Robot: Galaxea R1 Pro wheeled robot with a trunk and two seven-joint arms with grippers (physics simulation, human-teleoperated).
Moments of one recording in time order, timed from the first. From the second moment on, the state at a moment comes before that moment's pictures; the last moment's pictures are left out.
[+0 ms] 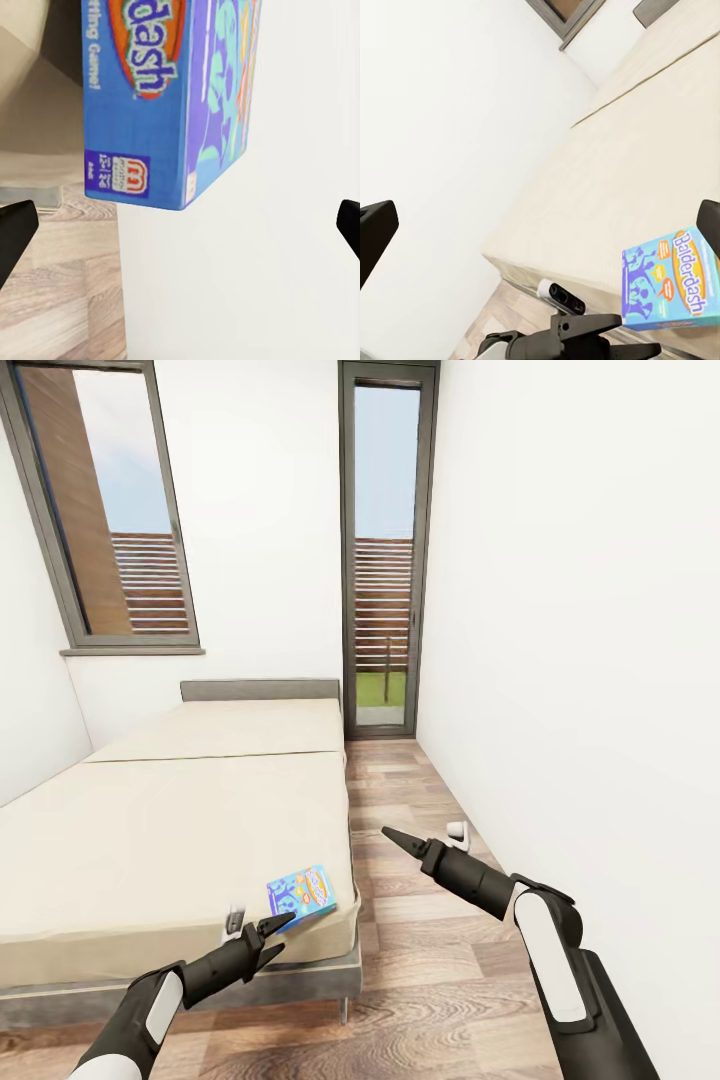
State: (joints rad) left arm -0.51 -0.01 0.53 -0.58 0.15 0.74 -0.97; right arm -0.38 0.06 -0.05 -1.49 -0.68 0.85 0.56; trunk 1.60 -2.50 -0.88
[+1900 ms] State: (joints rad) left arm -0.51 0.00 0.53 -0.58 0.15 0.74 -1.01; right arm -0.38 0.06 -0.05 -1.49 -0.68 0.85 0.56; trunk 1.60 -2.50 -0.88
